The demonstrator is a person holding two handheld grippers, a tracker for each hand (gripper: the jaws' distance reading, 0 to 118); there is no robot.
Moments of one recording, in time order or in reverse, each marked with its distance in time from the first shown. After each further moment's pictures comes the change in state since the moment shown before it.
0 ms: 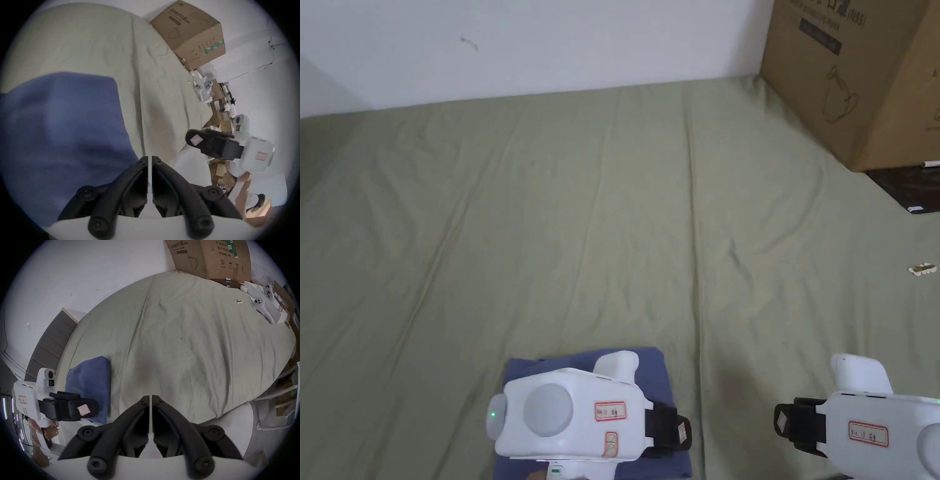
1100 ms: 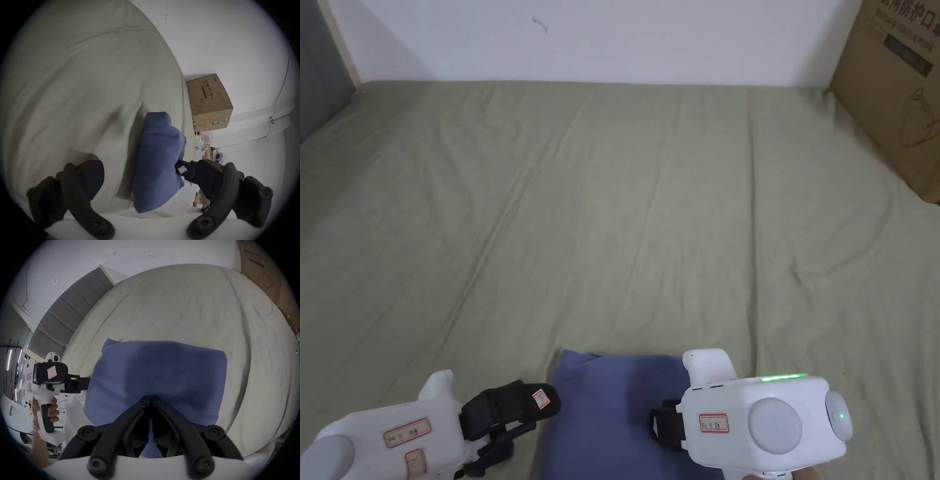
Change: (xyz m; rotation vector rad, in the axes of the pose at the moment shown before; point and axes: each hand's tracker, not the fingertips) left arm -0.185 -0.049 0.130 0.369 -0.081 0.469; right arm -0.163 0.013 -0.110 -0.206 0.189 0.335
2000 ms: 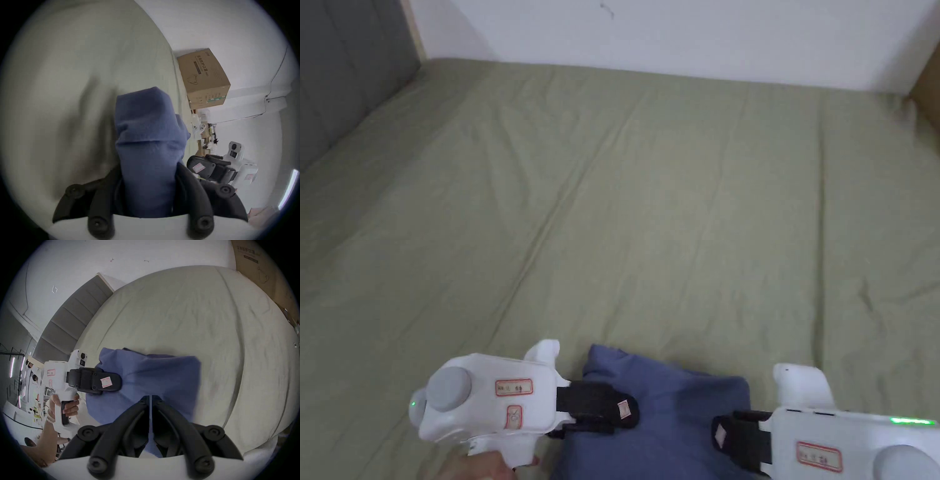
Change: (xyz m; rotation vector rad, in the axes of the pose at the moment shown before) left arm 0.000 0.043 -0.037 -0.194 -0.002 -0.153; right arm -0.006 0.003 0.033 0.054 0.030 -0.050
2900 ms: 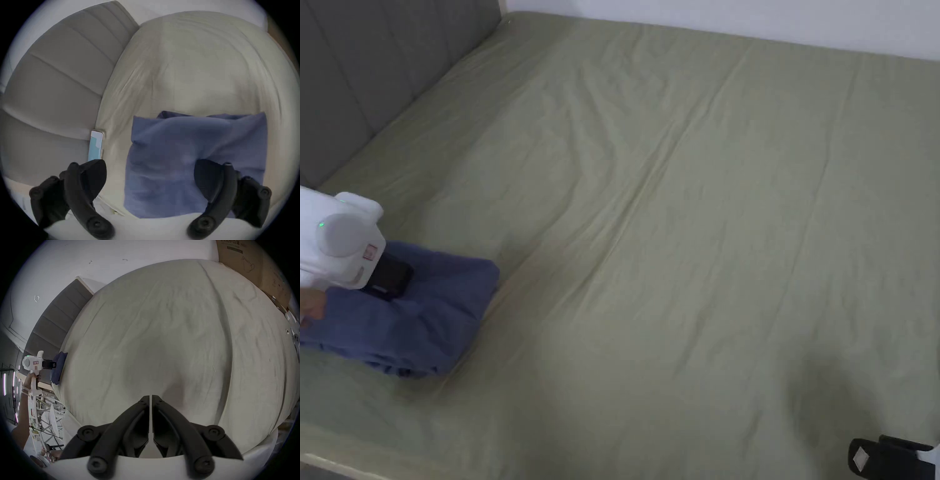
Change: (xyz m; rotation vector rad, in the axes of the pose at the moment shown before) left arm -0.125 0.138 0.231 0.064 1.286 -0.232; right arm 0.020 0.014 -0.022 -0.035 -0.135 -0.093
